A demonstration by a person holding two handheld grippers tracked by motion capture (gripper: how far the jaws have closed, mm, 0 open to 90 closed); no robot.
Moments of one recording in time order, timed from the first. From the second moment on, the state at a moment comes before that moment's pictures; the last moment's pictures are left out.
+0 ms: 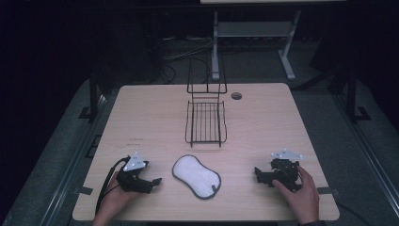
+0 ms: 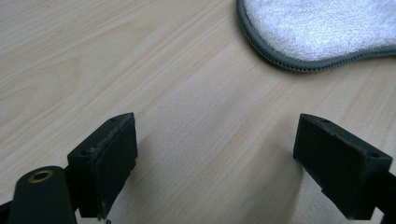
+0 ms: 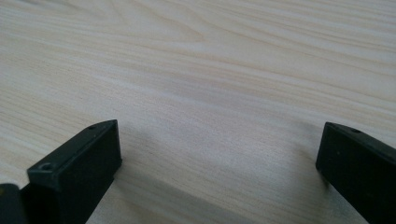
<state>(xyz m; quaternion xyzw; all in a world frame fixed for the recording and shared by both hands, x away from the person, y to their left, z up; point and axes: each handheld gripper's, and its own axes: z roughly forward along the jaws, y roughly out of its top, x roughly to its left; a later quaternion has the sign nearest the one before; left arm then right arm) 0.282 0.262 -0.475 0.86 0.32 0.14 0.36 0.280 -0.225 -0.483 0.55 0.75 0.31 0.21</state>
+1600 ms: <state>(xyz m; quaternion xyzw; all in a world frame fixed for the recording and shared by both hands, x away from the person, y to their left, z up) 0.338 0.172 -0.442 0.88 0.25 0.04 0.41 0.281 -0.224 -0.483 0.55 0.75 0.31 0.21</state>
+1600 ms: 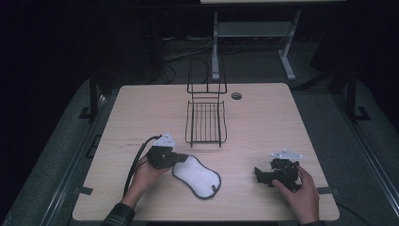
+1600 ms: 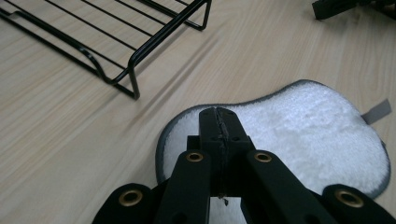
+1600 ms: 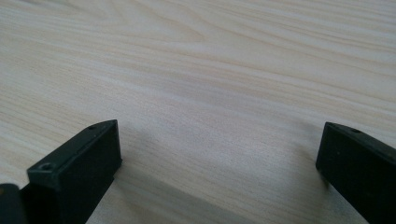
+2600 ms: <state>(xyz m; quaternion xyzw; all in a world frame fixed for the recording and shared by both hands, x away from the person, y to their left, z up) 0.327 0.203 -0.451 0.88 0.28 0.04 0.38 0.281 -0.225 -0.483 0.55 0.75 0.31 0.21</state>
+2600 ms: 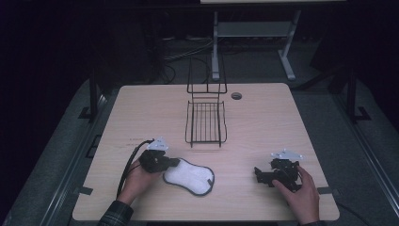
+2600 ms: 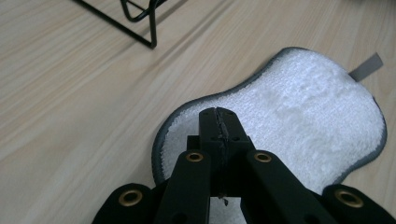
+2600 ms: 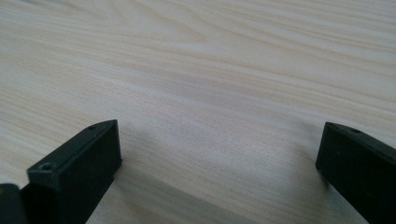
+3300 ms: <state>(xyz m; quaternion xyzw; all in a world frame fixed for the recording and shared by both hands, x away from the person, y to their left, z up) 0.289 0.253 -0.449 0.87 0.31 0.05 0.38 0.281 -0.224 -0.483 0.55 0.75 0.31 0.21</state>
